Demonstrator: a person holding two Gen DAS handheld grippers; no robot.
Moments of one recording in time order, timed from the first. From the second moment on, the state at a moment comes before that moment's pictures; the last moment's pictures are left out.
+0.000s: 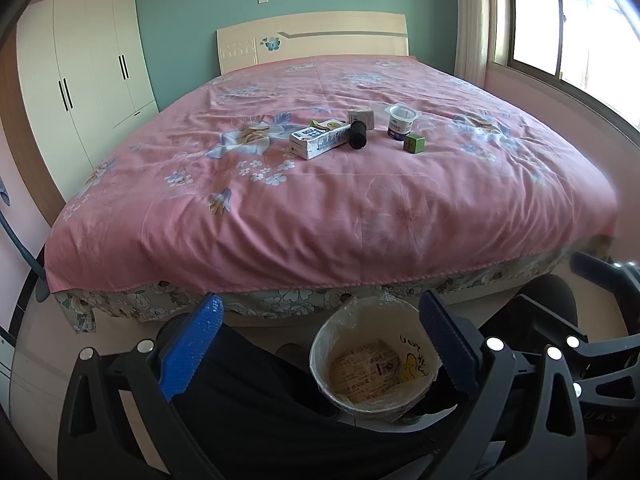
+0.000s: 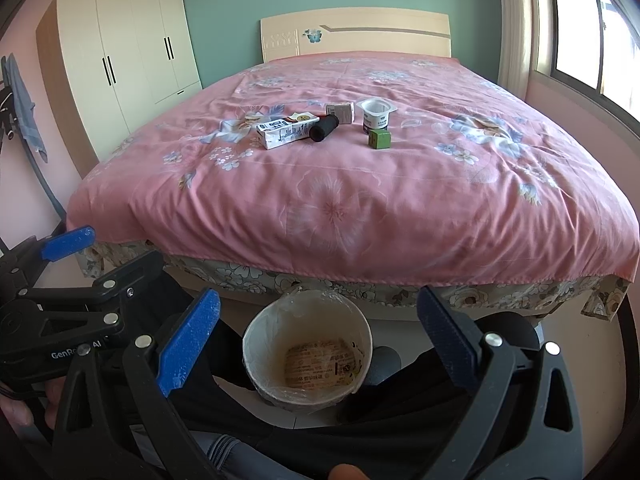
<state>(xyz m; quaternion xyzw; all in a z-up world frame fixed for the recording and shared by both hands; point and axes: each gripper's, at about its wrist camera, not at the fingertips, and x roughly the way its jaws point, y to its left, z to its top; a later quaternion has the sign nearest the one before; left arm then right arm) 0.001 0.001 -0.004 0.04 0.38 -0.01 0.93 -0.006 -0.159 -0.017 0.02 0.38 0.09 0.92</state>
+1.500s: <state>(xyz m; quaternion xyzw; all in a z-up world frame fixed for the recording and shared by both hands) -0.003 0.002 -0.016 0.04 0.38 -0.01 0.92 -0.009 -0.158 -0.026 0.02 0.39 0.09 0.92</state>
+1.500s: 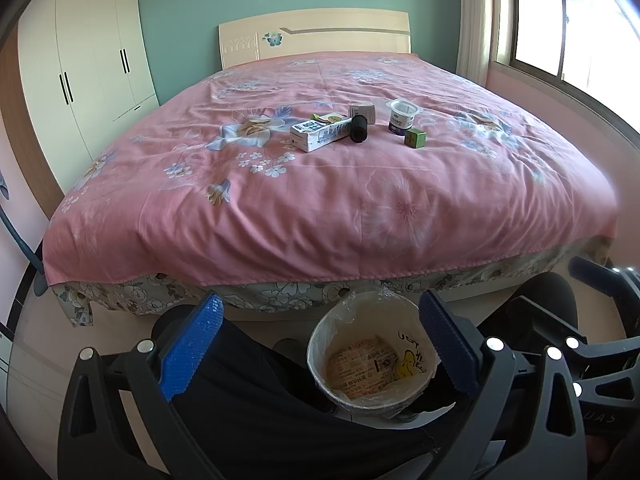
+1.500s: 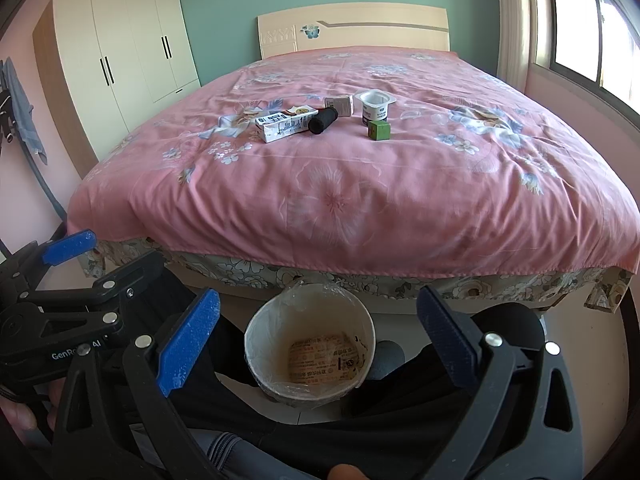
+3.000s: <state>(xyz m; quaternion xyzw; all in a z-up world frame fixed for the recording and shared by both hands) 0.159 0.059 -0.002 0.04 0.44 -0.13 0.89 0.156 -0.242 -0.001 -0.09 0.43 0.23 0.86</state>
